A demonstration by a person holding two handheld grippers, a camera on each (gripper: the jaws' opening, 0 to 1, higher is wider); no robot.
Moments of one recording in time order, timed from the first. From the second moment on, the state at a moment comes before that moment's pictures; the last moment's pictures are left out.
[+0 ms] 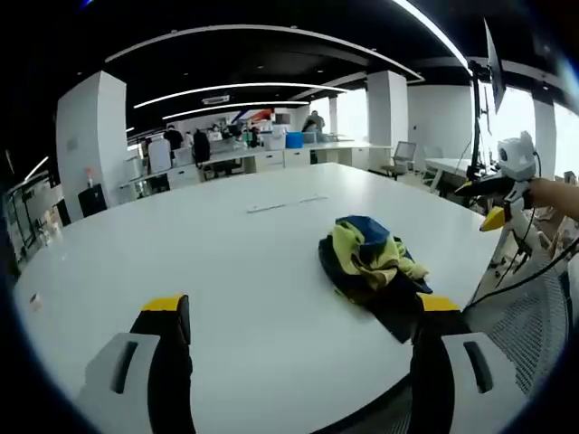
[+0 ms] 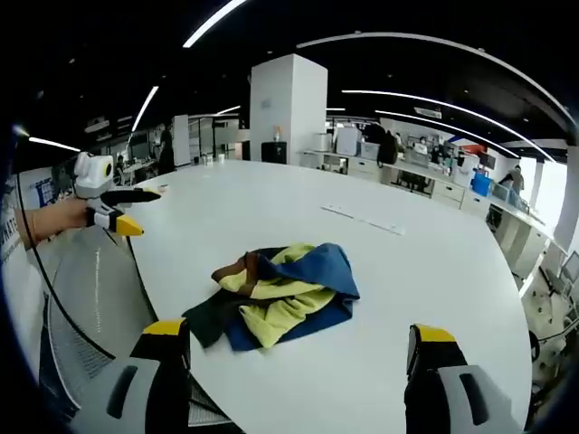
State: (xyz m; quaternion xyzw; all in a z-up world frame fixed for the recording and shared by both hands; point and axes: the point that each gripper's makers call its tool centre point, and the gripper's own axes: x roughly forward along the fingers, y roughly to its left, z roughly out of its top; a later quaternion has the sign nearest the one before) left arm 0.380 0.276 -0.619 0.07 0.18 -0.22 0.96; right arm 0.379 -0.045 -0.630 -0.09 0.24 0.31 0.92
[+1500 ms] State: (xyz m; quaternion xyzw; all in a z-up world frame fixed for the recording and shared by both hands) left arm 0.388 0.284 -0.613 0.03 0.17 -0.21 0.96; right arm 0.390 -0.043 -0.619 -0.07 0.22 0.32 0.92
